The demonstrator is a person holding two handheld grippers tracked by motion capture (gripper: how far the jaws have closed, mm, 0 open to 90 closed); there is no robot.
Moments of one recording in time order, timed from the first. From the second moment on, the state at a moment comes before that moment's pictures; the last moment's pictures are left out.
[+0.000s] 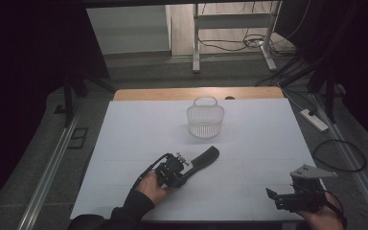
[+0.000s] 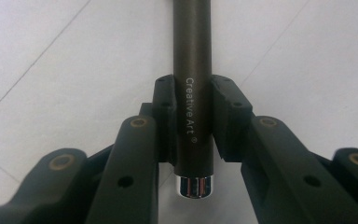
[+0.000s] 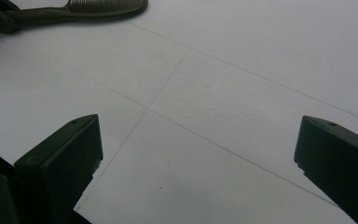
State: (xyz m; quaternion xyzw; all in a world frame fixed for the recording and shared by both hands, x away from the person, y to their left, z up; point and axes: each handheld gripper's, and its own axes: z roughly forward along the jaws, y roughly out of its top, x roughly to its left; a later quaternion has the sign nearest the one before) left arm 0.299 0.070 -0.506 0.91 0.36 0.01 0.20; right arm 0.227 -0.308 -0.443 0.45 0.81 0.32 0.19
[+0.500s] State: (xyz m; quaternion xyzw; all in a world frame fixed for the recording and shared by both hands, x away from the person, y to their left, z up) left arm 0.295 0.076 -0.489 0.90 0.35 0.02 0.25; right arm 0.227 -0.308 -0.443 0.45 0.81 0.32 0.19
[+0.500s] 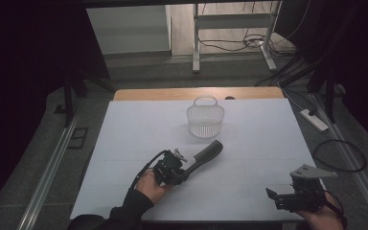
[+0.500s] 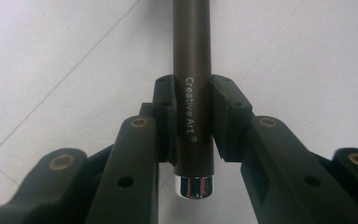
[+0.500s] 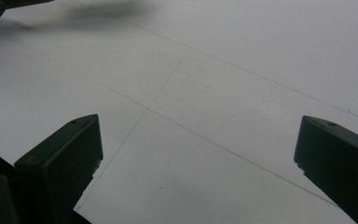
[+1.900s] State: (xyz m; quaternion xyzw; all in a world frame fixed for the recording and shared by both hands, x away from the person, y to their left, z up) left arm 0.260 0.113 -0.442 0.87 0.31 0.08 0.39; right arm 0.224 -0.302 -0.436 0.40 0.81 0.38 0.20
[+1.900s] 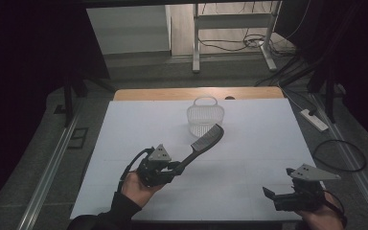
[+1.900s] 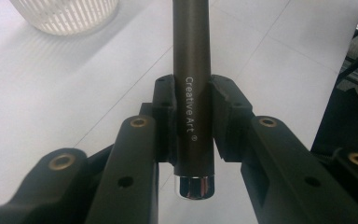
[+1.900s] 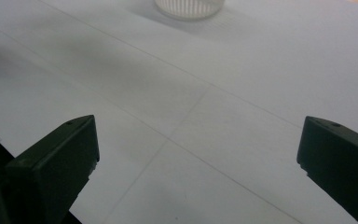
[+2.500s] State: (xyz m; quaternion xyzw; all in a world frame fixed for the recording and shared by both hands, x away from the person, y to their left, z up) left arm 0.242 0.125 -0.438 0.85 0.30 0.10 0.41; right arm 0.246 -0.281 -0.413 0.36 0.80 0.46 0.14
